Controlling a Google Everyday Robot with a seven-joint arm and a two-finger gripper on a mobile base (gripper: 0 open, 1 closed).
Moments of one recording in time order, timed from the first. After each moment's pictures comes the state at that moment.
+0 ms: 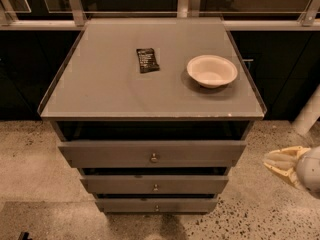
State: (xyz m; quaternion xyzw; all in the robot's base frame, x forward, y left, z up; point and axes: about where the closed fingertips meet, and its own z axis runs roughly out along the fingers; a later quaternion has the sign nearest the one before) arm 0.399 -0.278 0.790 -0.42 0.82 0.01 0.39
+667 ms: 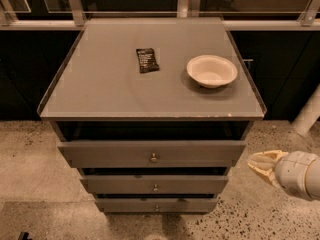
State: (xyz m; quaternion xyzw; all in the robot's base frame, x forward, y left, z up) arm 0.429 -0.270 0.735 -0.40 0.82 0.03 0.42
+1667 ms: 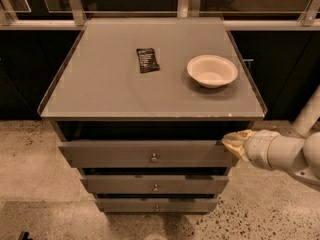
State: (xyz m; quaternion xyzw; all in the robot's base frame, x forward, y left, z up) arm 0.514 -0.228 0.715 -0.40 0.79 0.05 0.46
